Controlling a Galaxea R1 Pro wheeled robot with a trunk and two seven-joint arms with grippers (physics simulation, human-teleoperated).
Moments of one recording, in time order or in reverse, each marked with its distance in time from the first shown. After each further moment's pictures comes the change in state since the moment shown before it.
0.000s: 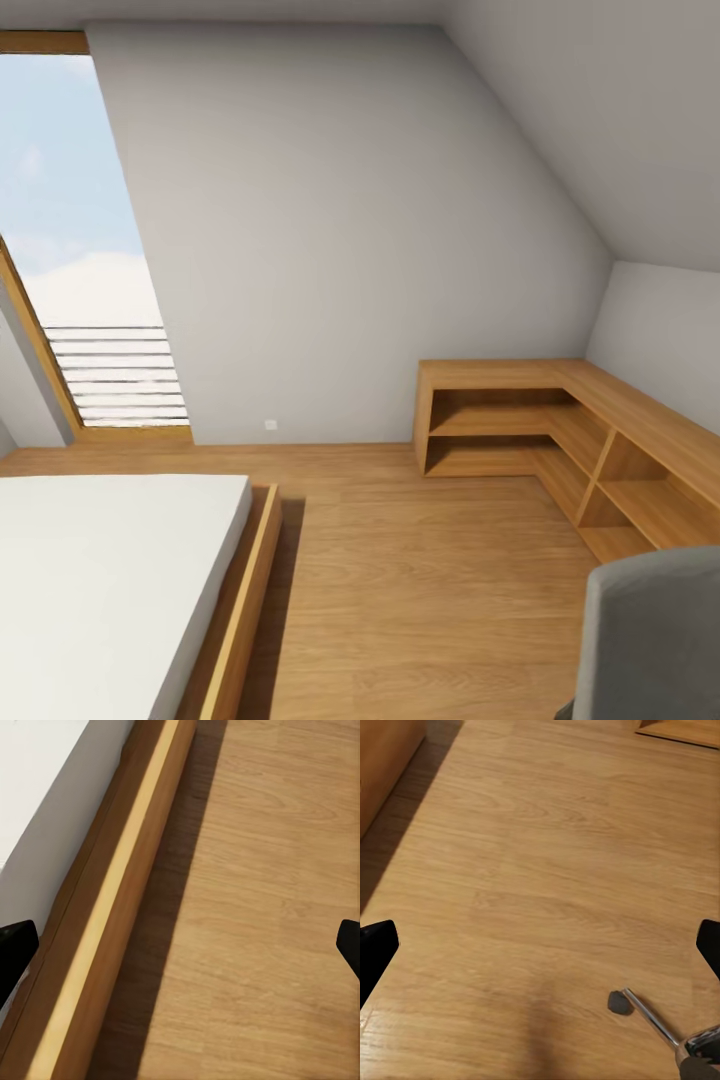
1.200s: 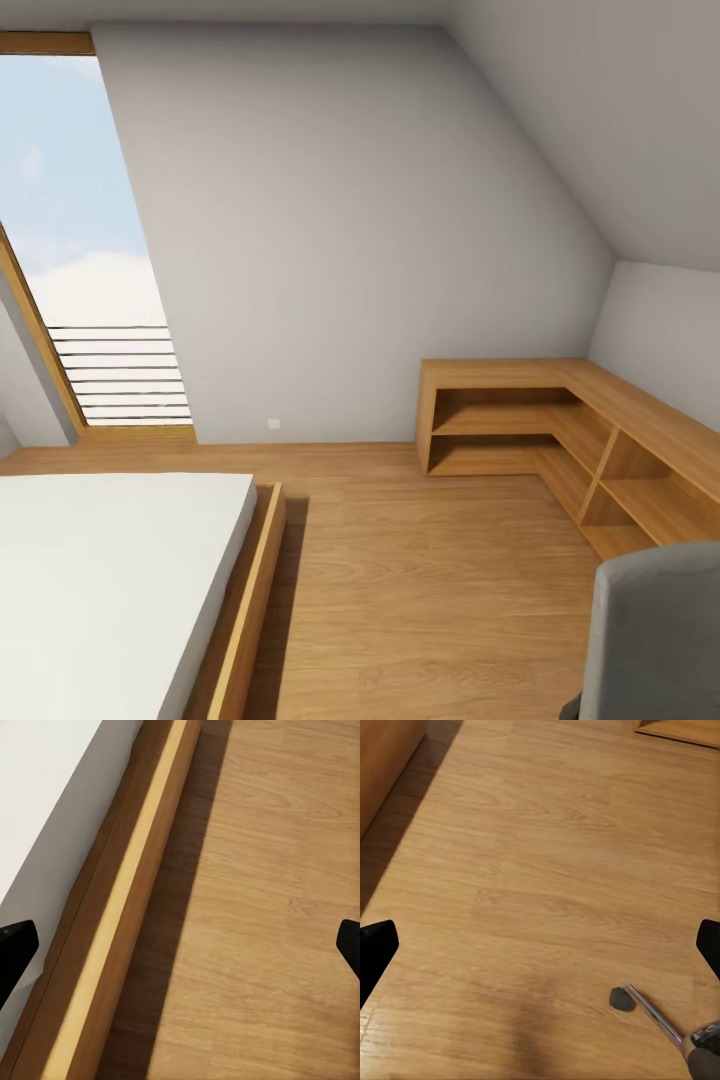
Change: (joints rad) left arm 0.000 0.000 -0.001 0.000 0.000 0.000 0.000; right arm 0.000 -0.011 -0.001 0.000 -0.001 0.000 0.000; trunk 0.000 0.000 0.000
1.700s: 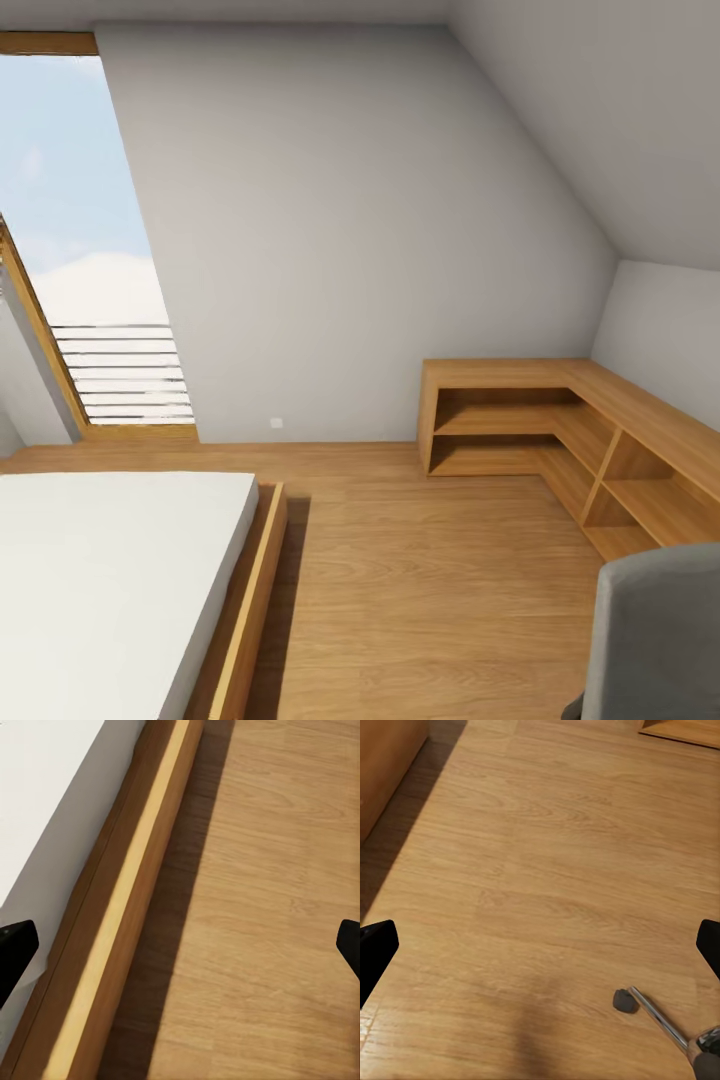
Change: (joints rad) left arm 0.000 0.000 0.000 0.000 0.000 0.000 0.000; right arm 0.000 0.001 0.000 -0.004 0.000 -0.001 0.001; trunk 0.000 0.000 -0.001
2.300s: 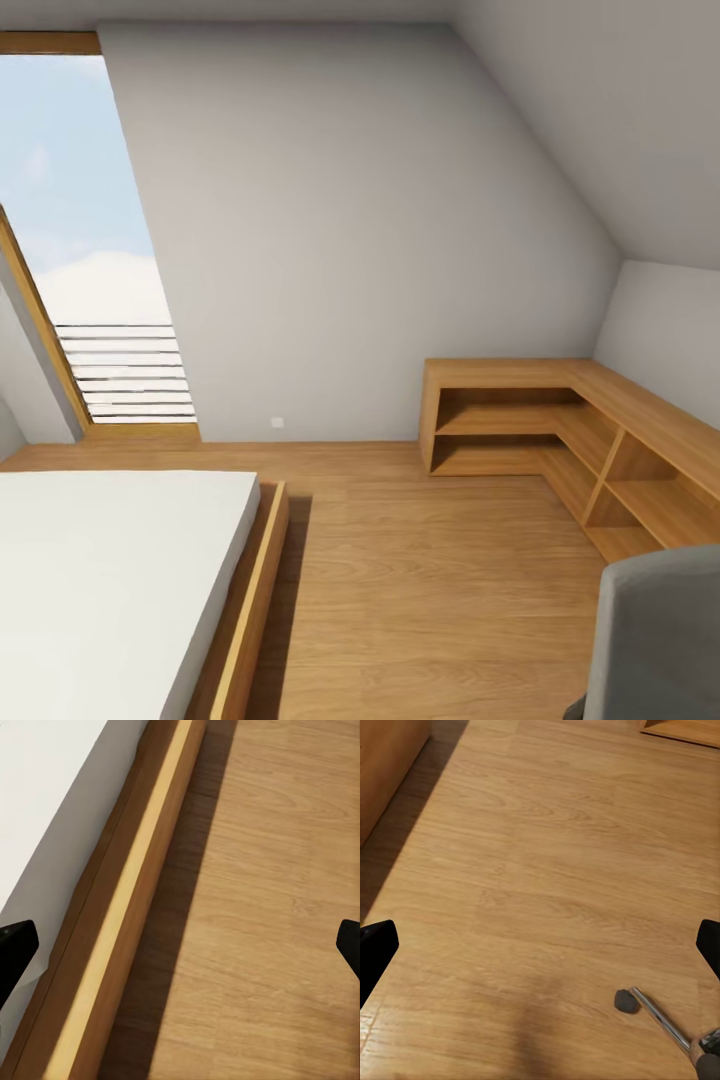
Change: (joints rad) left arm 0.000 0.000 0.001 0.000 0.000 0.000 0.000; right arm 0.000 0.000 -0.001 0.000 0.000 0.001 0.000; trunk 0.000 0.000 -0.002
